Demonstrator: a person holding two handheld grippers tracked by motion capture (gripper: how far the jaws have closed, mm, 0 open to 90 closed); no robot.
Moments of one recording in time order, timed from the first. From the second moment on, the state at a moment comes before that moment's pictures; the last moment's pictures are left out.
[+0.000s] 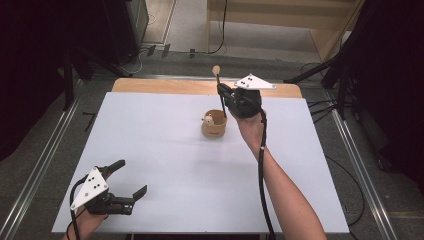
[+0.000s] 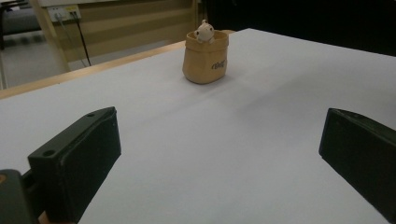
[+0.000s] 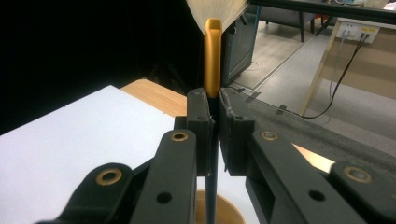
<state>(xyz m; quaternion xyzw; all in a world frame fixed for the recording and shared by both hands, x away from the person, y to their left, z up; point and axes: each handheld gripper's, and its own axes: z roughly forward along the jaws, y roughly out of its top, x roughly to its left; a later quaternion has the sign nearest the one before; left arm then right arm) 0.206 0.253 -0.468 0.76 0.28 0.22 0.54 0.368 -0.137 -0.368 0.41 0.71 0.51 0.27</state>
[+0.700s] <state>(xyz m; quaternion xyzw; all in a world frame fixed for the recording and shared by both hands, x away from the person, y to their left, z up) 0.206 0.254 -0.468 0.76 0.28 0.22 0.54 0.382 -0.130 -0.375 0.40 0.70 0.51 0.28</state>
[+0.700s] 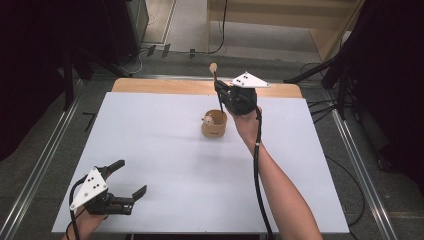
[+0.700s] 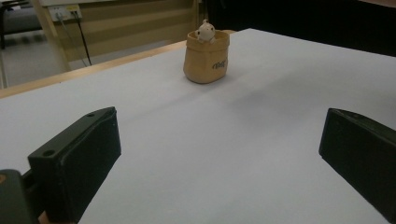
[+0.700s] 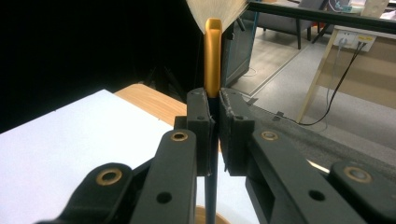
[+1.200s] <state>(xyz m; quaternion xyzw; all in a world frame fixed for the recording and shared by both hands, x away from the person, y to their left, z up) 0.206 0.255 -0.468 0.75 0.29 0.22 0.55 0.392 -0.126 -0.384 0.40 0.70 0.51 0.29</state>
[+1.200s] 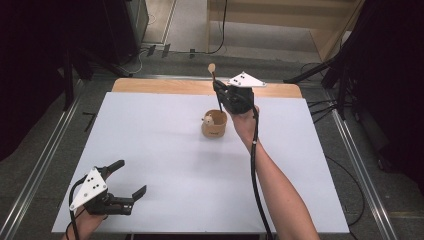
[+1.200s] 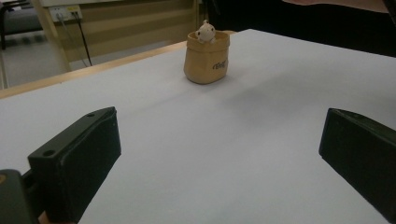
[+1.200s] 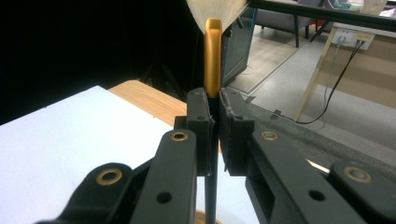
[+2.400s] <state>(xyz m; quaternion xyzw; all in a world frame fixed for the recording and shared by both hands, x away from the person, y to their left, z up) 0.205 0.255 -0.468 0.75 0.29 0.23 0.55 0.401 -0.119 -0.401 0.40 0.72 0.50 0.28</state>
